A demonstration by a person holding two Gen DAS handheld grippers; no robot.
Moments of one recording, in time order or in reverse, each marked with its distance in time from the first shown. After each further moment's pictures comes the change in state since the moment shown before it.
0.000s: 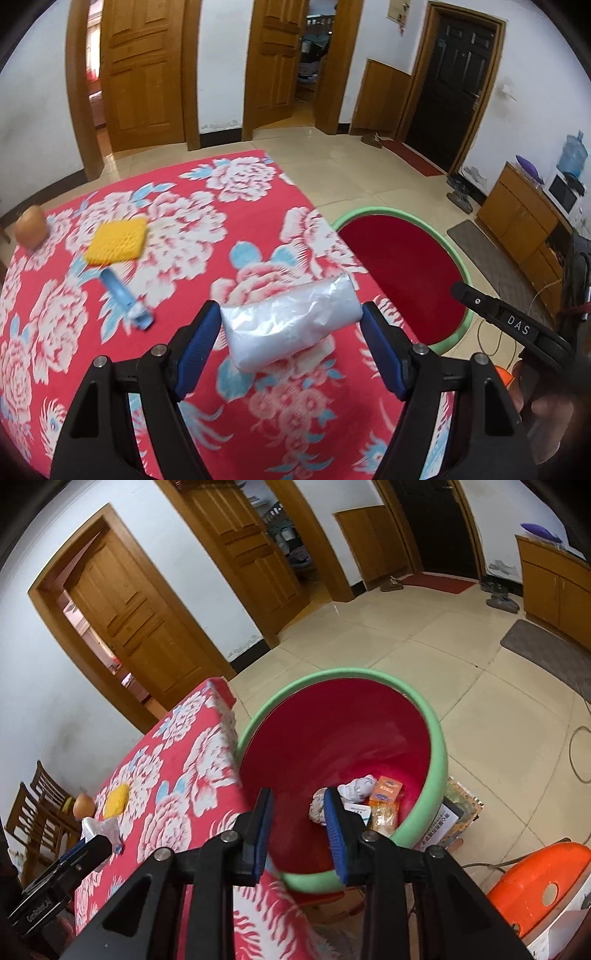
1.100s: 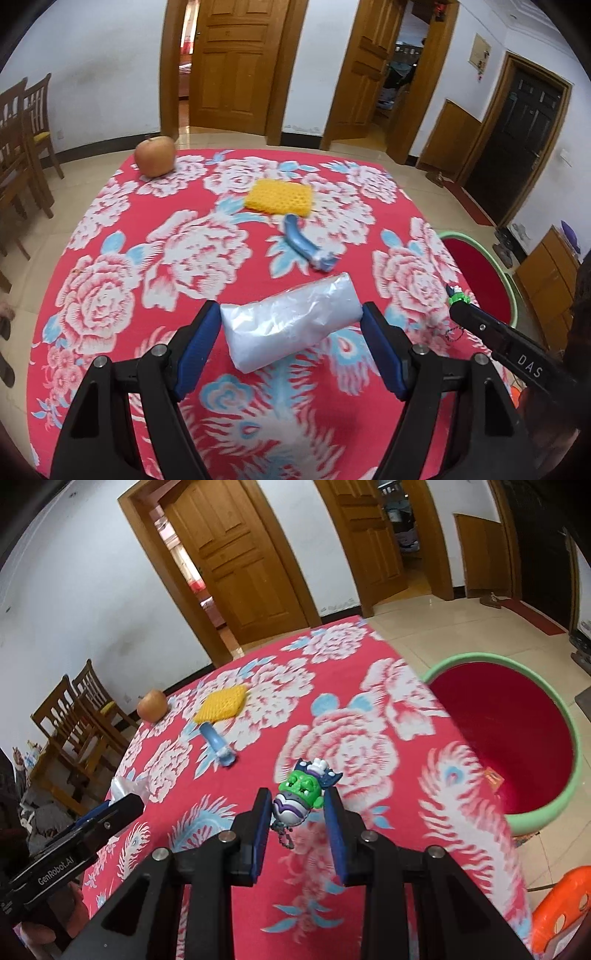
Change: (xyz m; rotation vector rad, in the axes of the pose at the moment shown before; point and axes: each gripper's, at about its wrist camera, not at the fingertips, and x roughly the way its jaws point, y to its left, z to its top) left arm -0.076 0.131 -0.066 -0.258 -0.057 0.155; right arm 0.007 0.159 -0.078 -0.325 0.137 0.174
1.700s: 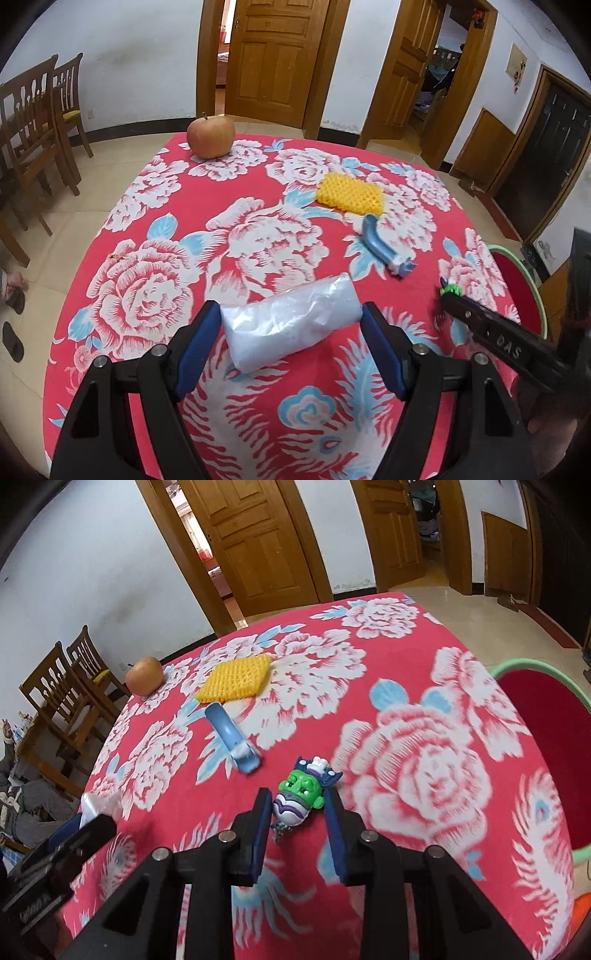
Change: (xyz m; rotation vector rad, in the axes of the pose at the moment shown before) left arm 0.012 0.060 0.002 -0.094 0.017 0.103; right arm 0.074 0.051 0.008 -0.087 0.112 -0.017
